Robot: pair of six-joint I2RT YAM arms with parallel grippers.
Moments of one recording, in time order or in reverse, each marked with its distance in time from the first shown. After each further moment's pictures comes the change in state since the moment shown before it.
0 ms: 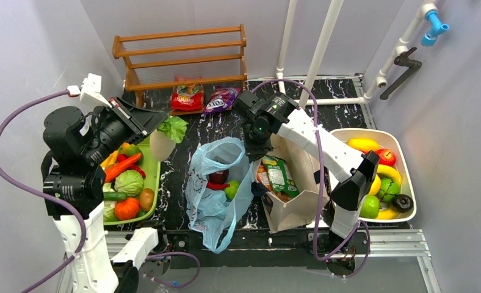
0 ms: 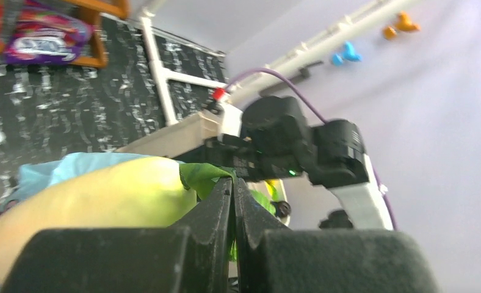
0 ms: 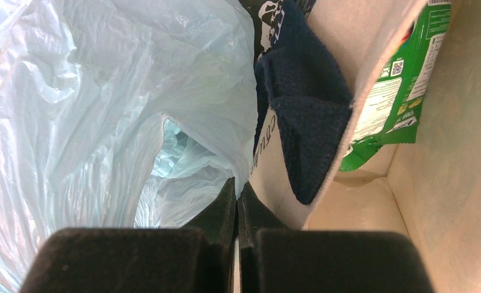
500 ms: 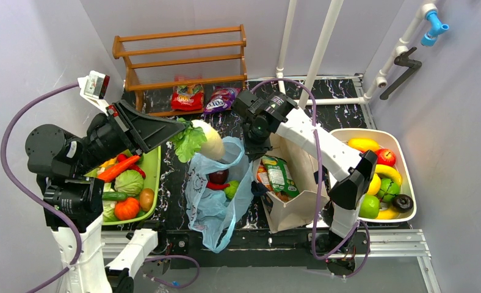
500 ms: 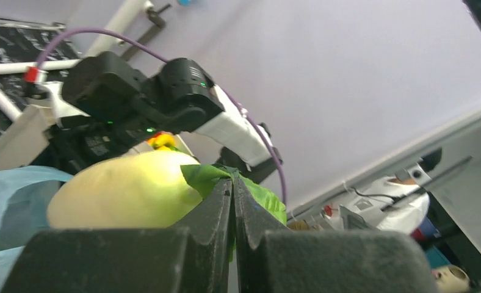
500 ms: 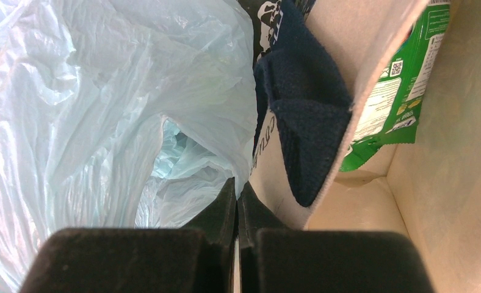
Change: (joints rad) left arm -0.081 -0.066 -0.059 0.389 0.363 -0.259; right arm -0.001 0.007 0.007 -0.005 0.005 0.001
